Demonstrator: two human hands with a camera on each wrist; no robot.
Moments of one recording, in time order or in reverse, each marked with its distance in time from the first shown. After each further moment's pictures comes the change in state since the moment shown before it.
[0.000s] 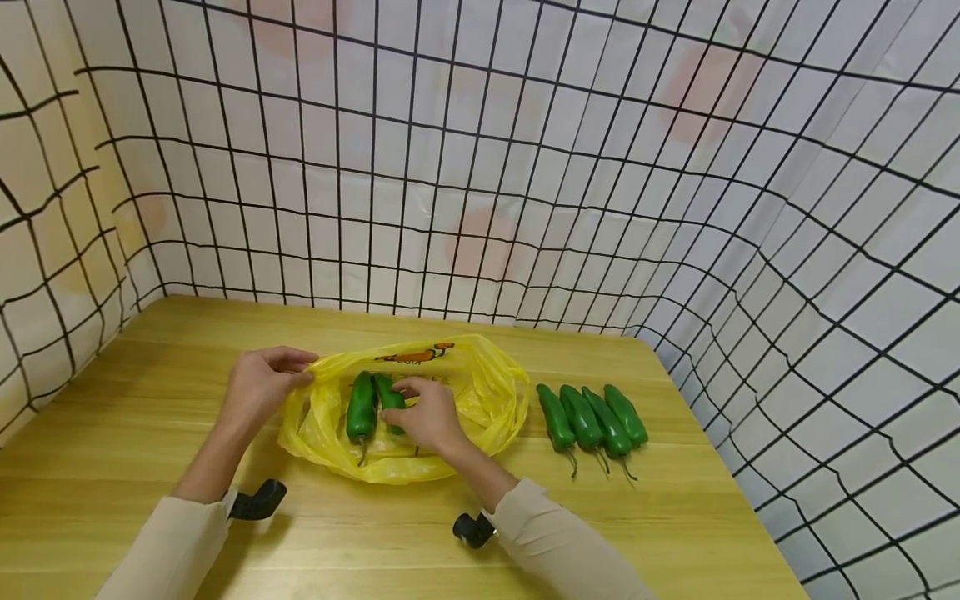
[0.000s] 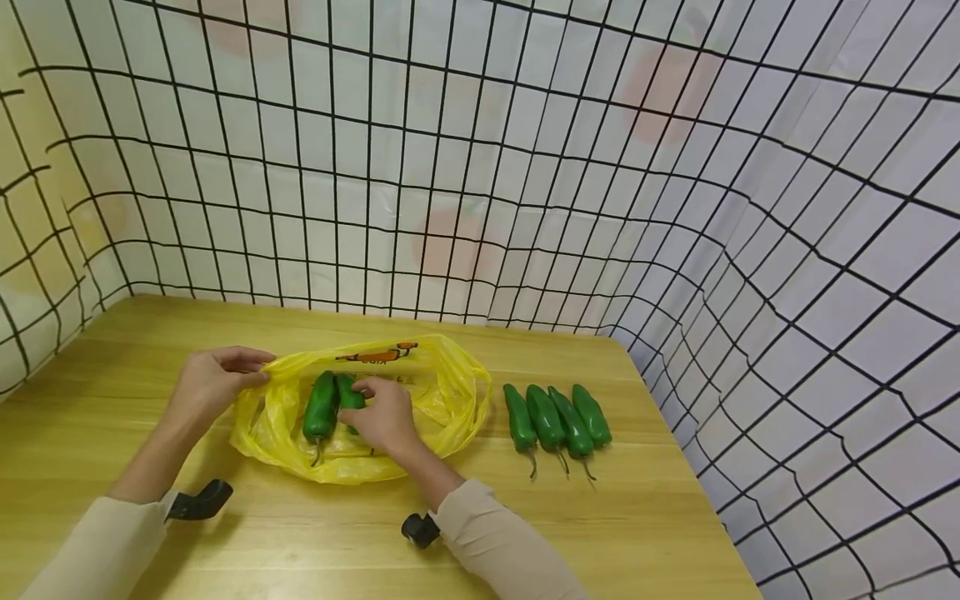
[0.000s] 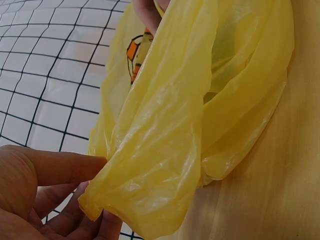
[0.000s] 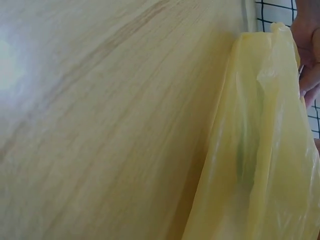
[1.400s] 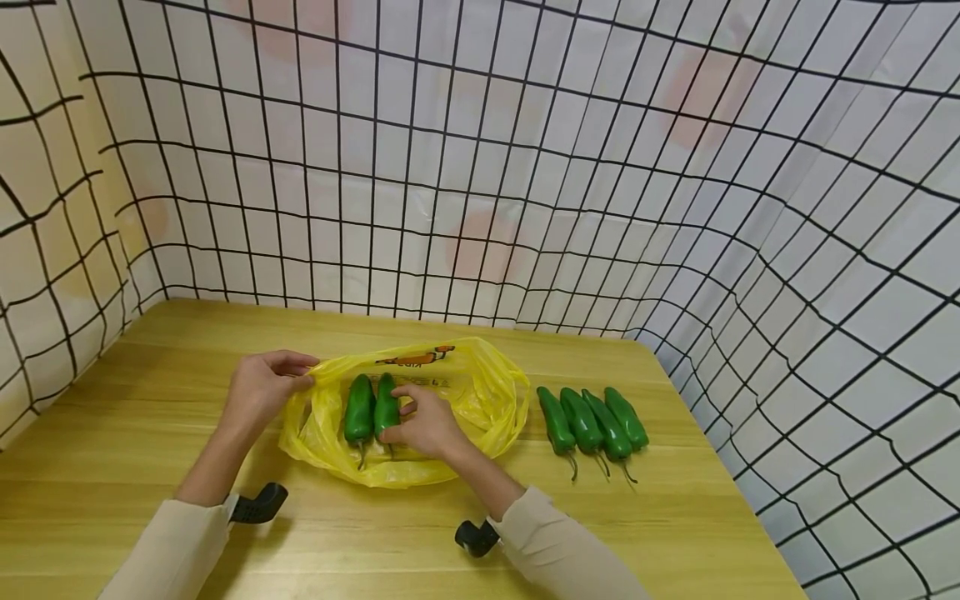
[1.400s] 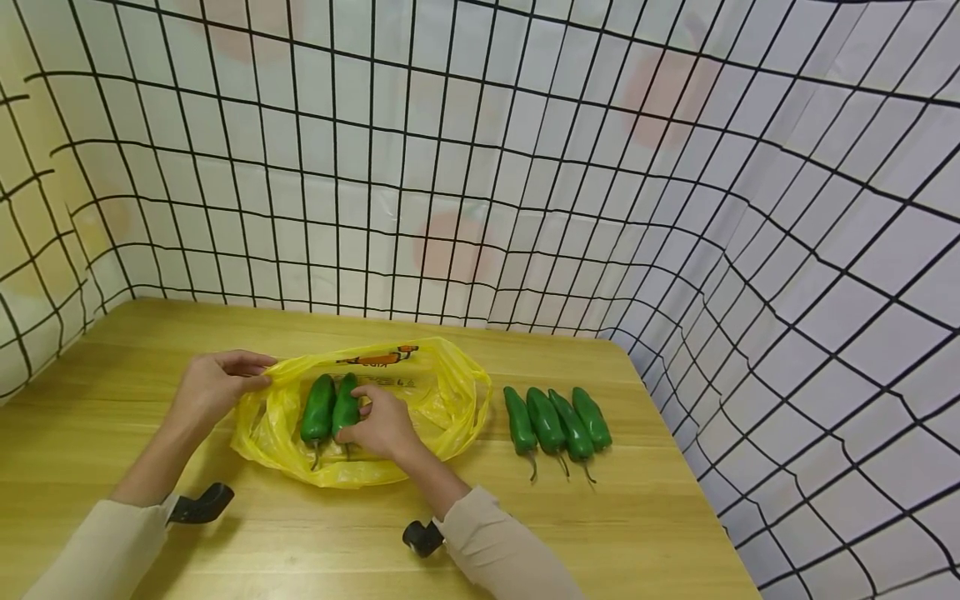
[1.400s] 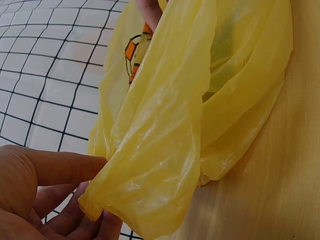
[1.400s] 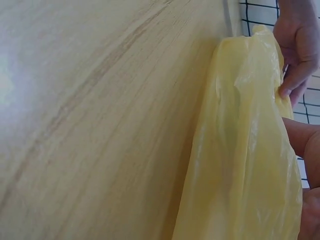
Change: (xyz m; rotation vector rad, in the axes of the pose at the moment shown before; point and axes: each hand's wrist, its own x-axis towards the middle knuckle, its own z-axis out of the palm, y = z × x) left_hand 0.000 -0.002 0.001 0.005 0.009 0.013; right_hand -0.005 -0.003 -0.004 0.067 -0.172 0.133
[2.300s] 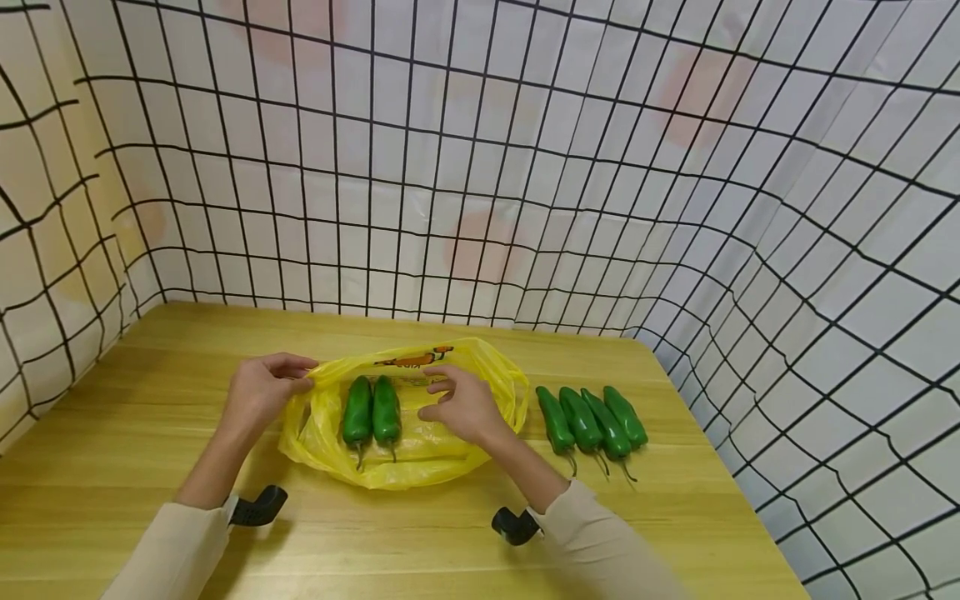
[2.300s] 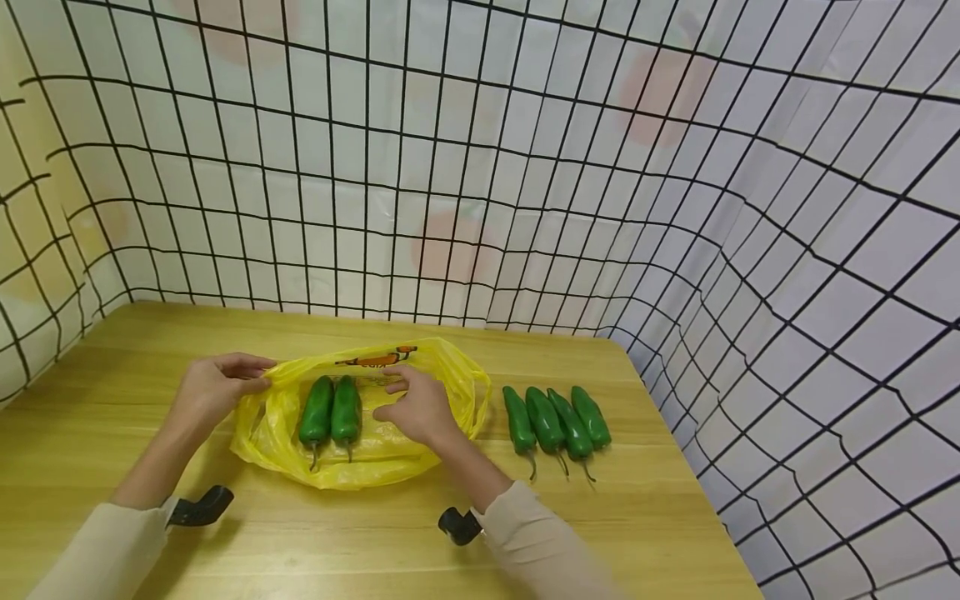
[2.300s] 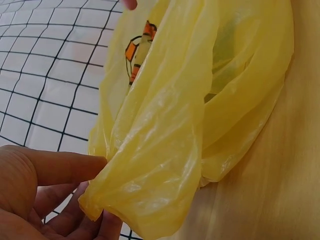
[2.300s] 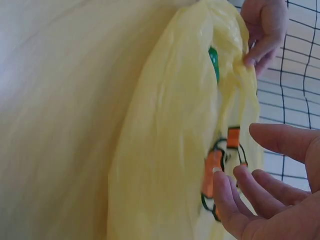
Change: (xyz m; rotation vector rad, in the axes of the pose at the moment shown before) left_hand 0.000 0.001 0.001 -0.004 -0.014 -0.021; right_hand -0.018 -0.006 -0.055 -0.027 0.095 -0.059
